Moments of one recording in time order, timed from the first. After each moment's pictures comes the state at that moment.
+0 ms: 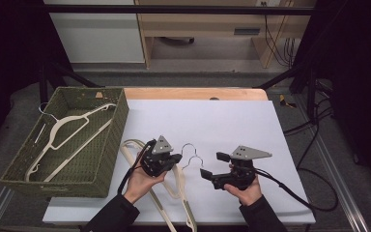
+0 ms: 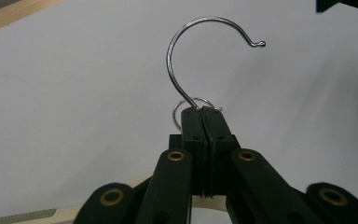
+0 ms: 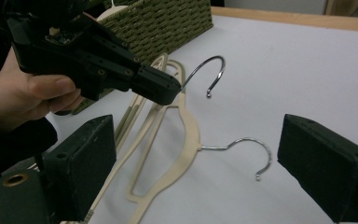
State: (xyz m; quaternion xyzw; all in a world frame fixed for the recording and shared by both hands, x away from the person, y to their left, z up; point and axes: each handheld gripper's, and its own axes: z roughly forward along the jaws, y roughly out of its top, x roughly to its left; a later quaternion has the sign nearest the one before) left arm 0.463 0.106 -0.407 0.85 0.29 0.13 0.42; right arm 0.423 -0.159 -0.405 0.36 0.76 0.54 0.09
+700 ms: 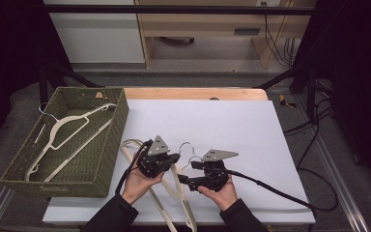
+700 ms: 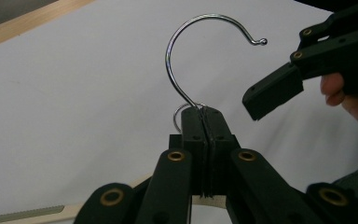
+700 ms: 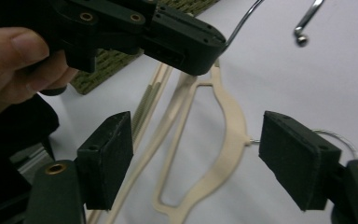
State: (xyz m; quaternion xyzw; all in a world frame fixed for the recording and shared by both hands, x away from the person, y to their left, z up) left arm 0.456 0.112 -0.399 0.85 0.28 0.14 0.43; right arm 0.432 -0.100 -0.430 0.36 0.79 0.50 0.04
